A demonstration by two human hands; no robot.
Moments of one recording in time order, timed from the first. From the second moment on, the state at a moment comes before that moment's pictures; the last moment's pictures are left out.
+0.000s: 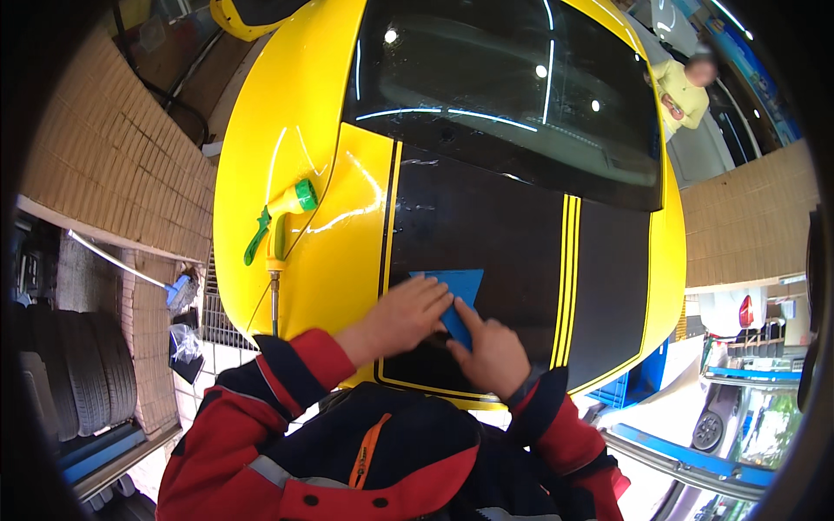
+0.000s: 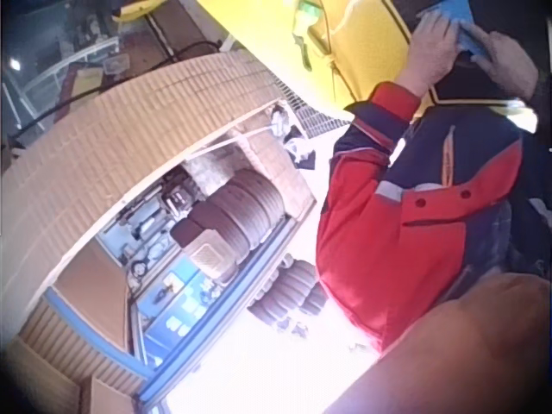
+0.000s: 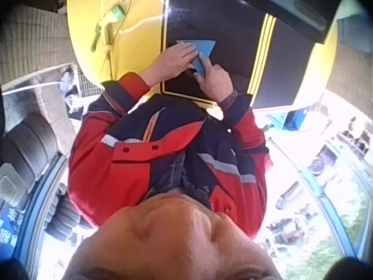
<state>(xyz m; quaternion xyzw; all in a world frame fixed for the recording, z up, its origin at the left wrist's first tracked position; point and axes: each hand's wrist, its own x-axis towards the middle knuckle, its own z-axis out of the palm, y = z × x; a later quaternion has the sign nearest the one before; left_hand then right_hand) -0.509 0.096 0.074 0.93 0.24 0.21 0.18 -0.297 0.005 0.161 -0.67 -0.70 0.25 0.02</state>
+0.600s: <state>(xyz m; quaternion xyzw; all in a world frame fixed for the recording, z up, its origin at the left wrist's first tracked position) -0.521 0.262 0.065 0.92 0.31 0.20 0.15 -0.331 0.180 0.152 -0.67 -0.73 0.15 0.01</state>
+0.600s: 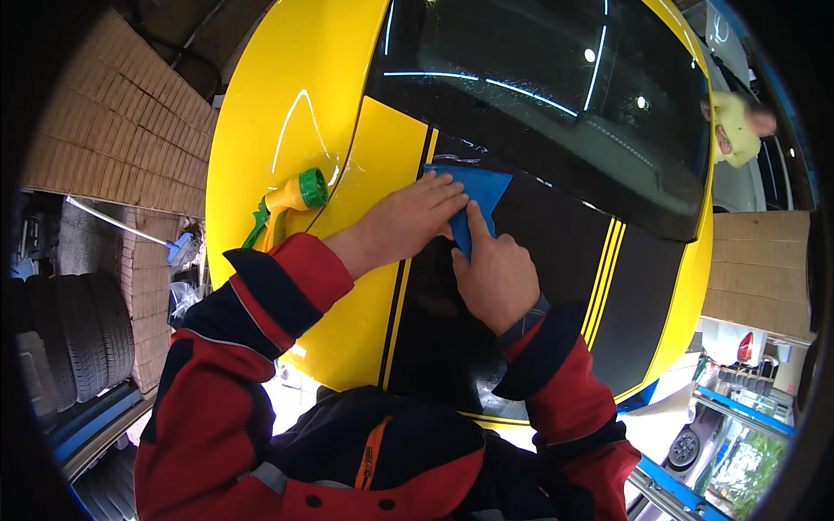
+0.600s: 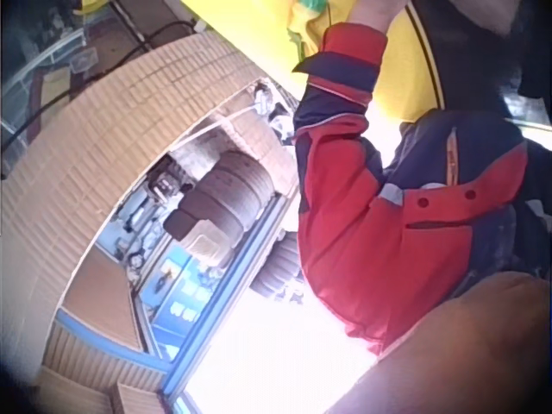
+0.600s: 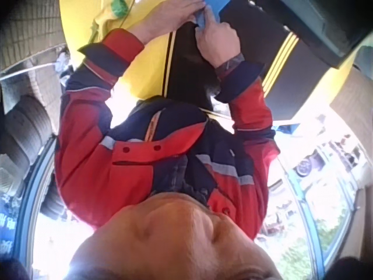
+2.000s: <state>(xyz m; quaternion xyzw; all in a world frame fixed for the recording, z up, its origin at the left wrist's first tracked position) -0.367 0.240 0.114 0.88 0.32 0.31 0.15 -0.199 0.169 0.126 -0.57 -0.52 0.28 0.58</state>
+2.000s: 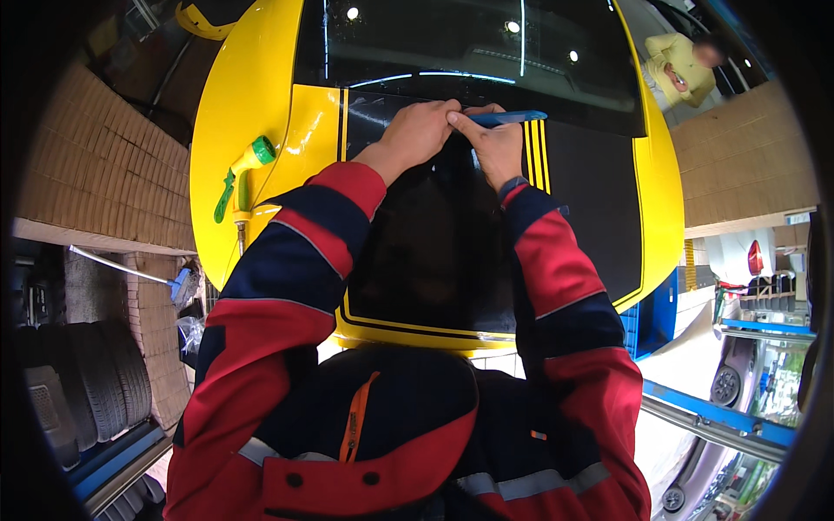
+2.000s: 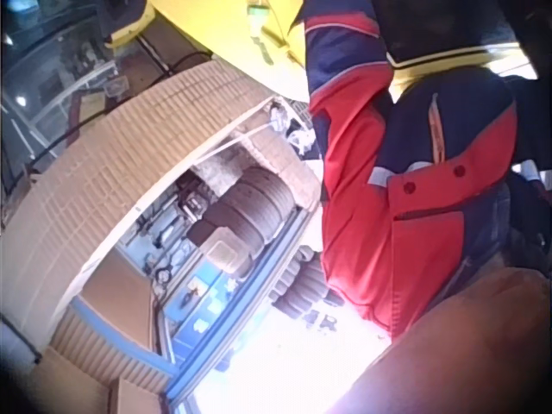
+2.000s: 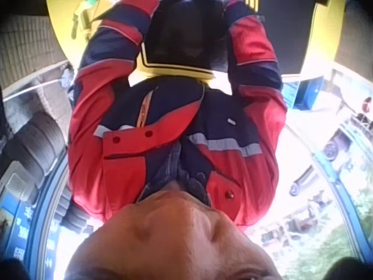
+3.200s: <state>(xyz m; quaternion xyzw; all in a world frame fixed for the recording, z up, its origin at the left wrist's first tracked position) -0.445 -0.071 0.042 0.91 0.22 0.32 0.14 -0.280 -0.168 0.062 -0.57 -0.51 0.29 0.57</state>
